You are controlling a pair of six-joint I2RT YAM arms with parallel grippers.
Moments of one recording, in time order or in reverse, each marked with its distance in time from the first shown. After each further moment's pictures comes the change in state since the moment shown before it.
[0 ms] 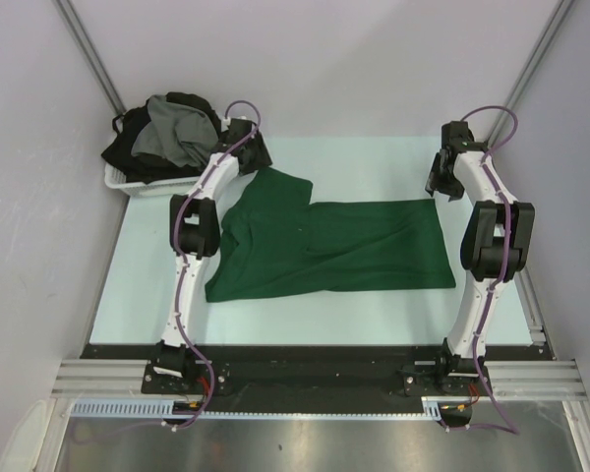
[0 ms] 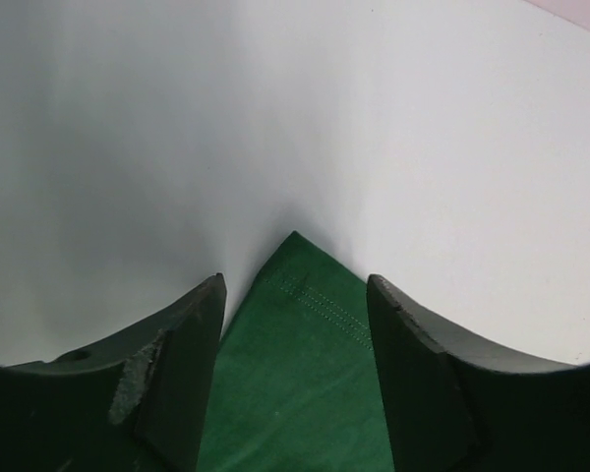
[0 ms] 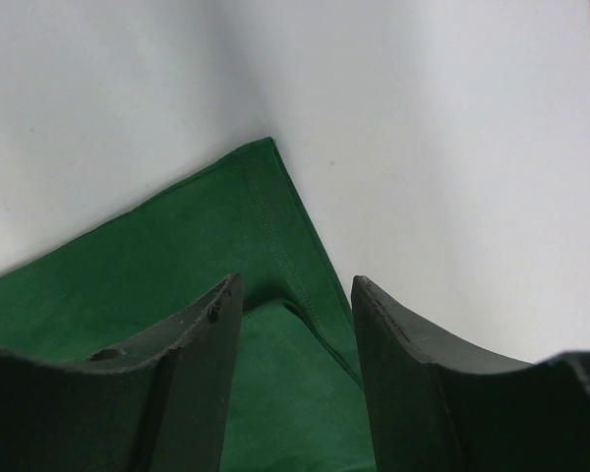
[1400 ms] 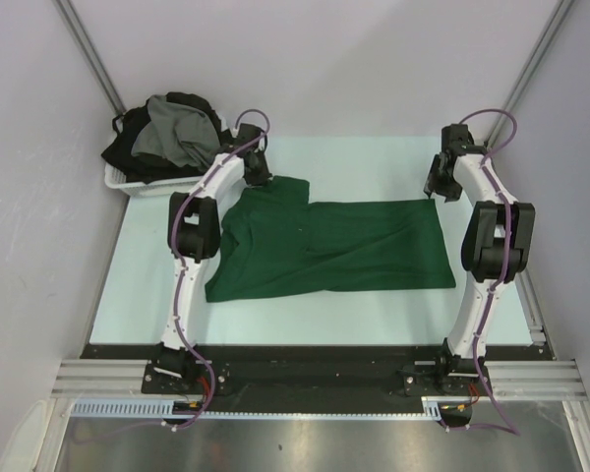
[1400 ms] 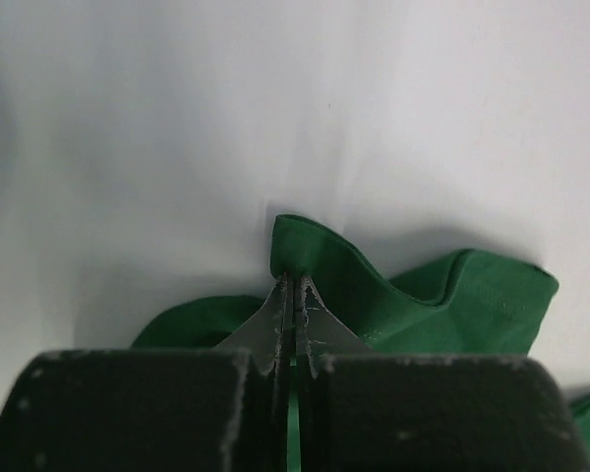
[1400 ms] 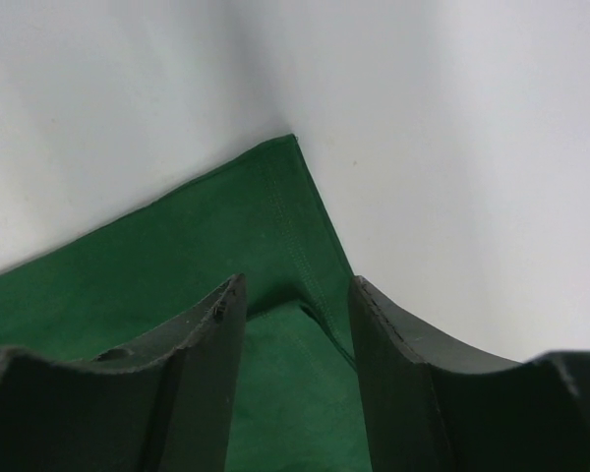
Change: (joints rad) left arm -0.050 -0.116 -0.159 -0.126 0.000 0.027; right arm -0.002 -0.024 -0.048 0.048 -0.045 0.000
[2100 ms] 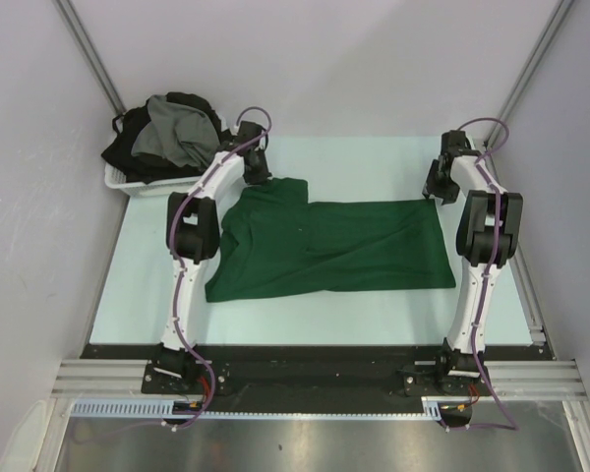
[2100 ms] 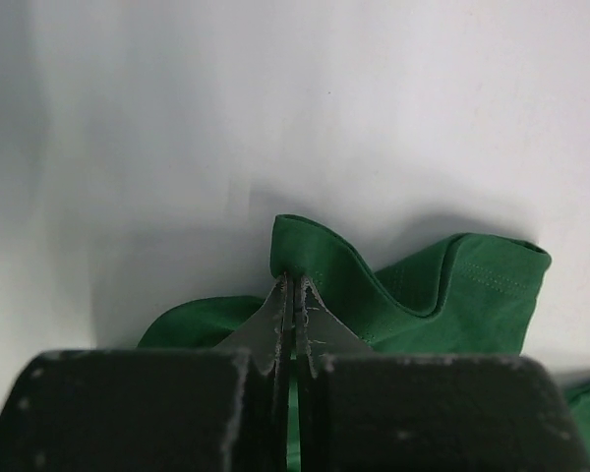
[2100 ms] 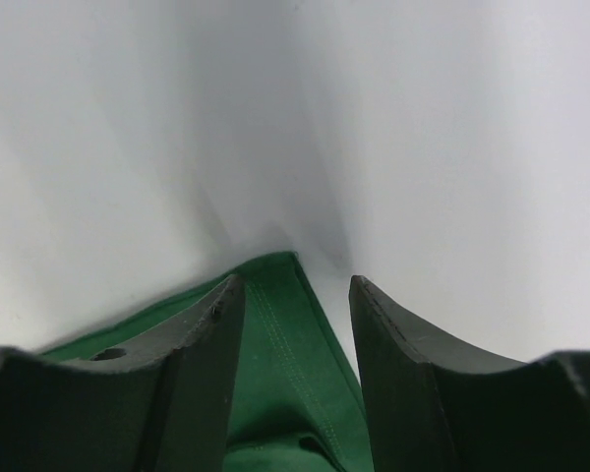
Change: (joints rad) left arm -0.013 -0.045 -0.027 -0.036 -0.036 0.039; right arm -0.037 0.231 0.133 0.053 -0.052 -0.023
